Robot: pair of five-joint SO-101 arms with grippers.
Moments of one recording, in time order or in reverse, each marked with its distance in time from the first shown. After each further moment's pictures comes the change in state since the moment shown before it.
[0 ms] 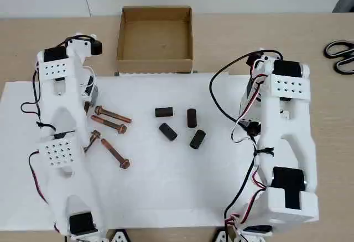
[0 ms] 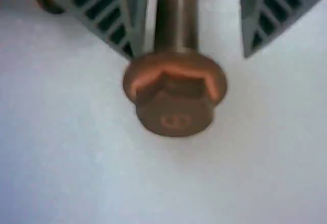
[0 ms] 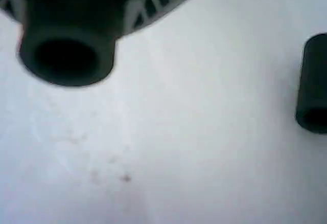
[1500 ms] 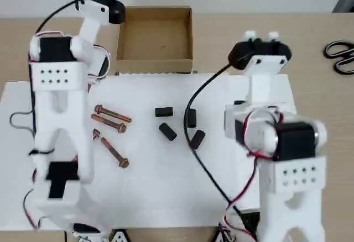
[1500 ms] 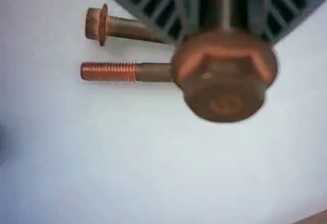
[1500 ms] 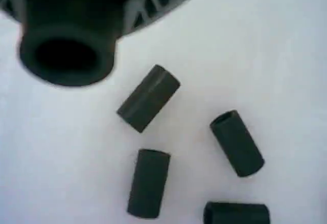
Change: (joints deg) left arm 11.3 -45.1 16.6 2.5 1.3; right arm -15.6 -45.5 9.9 0.0 0.1
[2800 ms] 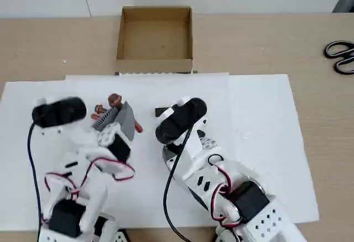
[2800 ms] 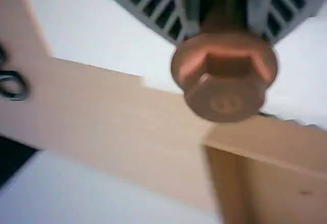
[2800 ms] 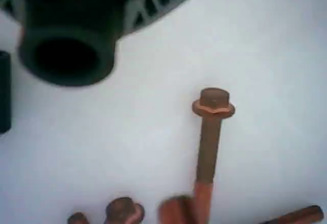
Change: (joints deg) left arm 18.6 -96.8 96.8 -49.6 53.1; right arm -31.6 -27.9 47.0 -34.6 0.0
